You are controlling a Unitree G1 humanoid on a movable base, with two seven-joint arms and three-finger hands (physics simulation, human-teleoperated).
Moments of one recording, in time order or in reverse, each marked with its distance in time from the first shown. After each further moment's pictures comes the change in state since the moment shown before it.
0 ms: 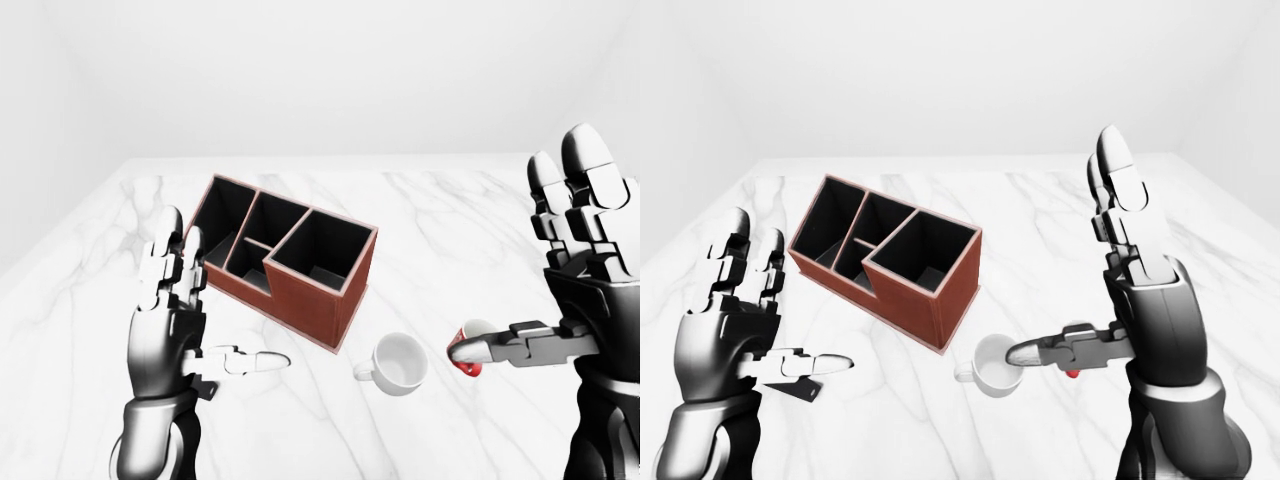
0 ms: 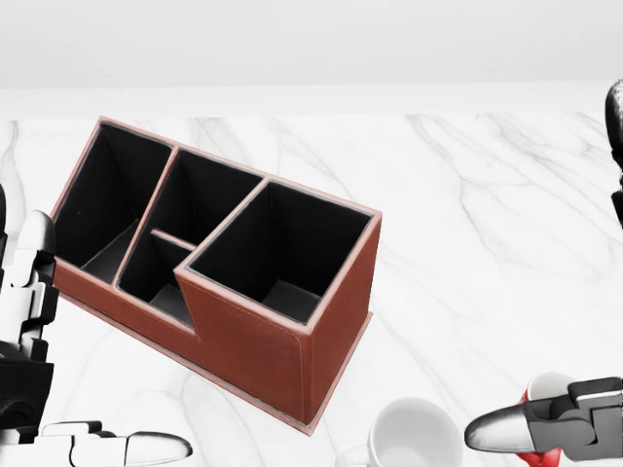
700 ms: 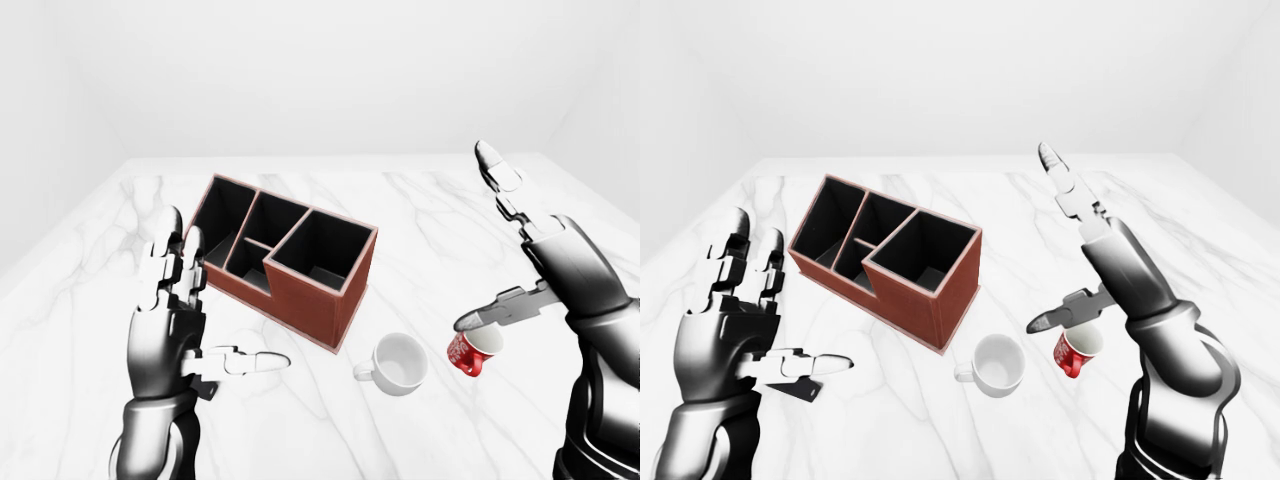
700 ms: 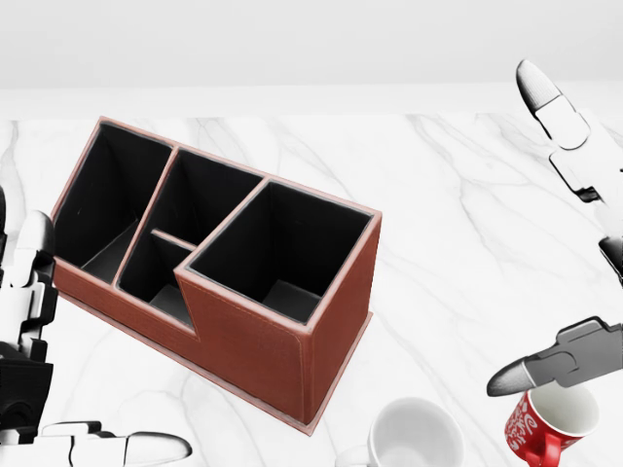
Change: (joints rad) left arm 0.001 -0.001 0.002 -0.001 0.001 0.000 -0.002; right arm -0.193 -0.178 -0.014 0.245 -0.208 0.000 0.224
